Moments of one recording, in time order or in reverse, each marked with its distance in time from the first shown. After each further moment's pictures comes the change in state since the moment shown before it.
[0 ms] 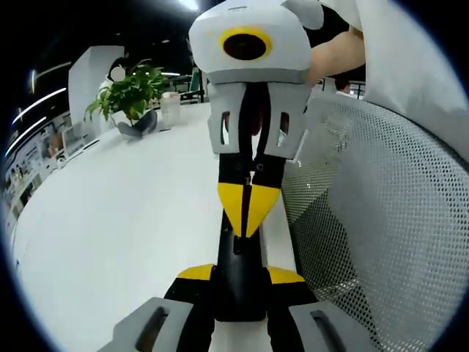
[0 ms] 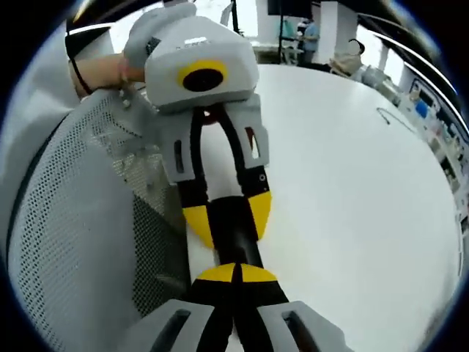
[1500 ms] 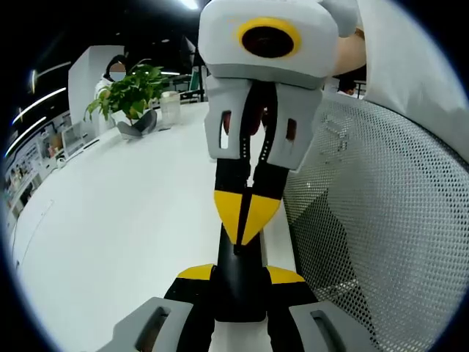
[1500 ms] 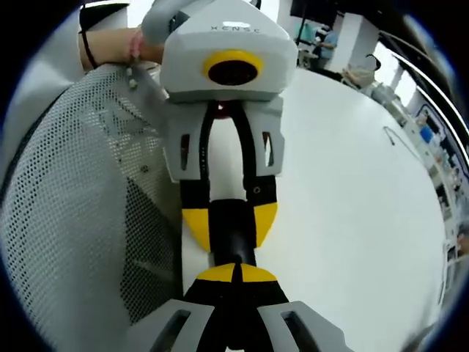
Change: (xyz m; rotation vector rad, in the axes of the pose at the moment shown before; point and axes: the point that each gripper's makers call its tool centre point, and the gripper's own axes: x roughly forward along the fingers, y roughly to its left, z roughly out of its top) left arm 0.001 0.000 0.001 0.001 0.007 0.000; right arm 0.005 -0.003 0.004 -0.129 0.059 -0.054
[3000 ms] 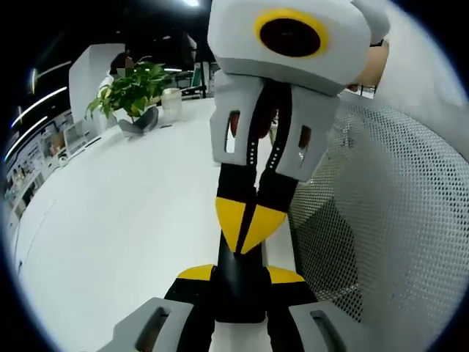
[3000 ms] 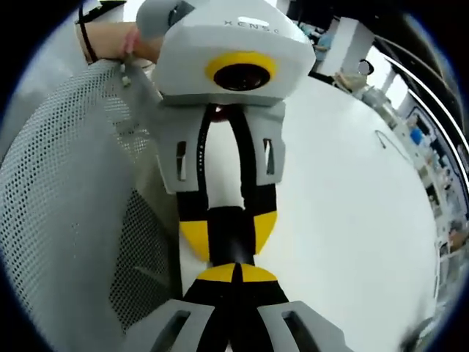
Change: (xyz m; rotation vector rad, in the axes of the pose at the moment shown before) left arm -0.001 -0.001 0.004 -0.002 0.031 0.024; right arm -0.001 0.000 0.007 0.020 -0.019 -0.101
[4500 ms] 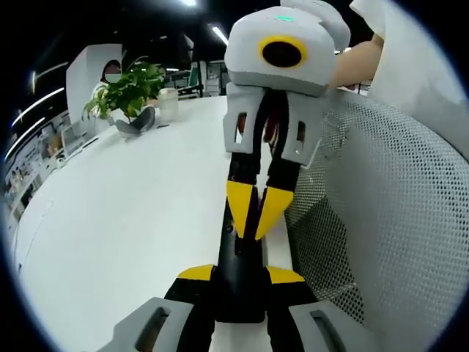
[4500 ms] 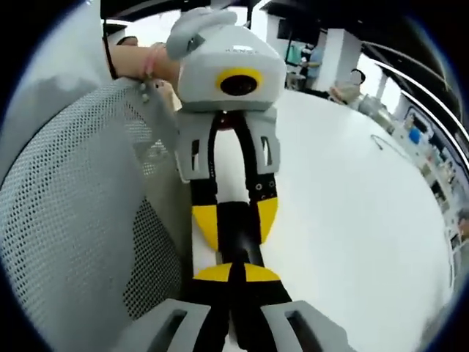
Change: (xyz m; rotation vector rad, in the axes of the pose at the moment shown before) left arm 0.001 -0.004 0.001 0.010 0.013 -0.011; right arm -0.014 0.007 -0.016 0.024 -0.144 0.050
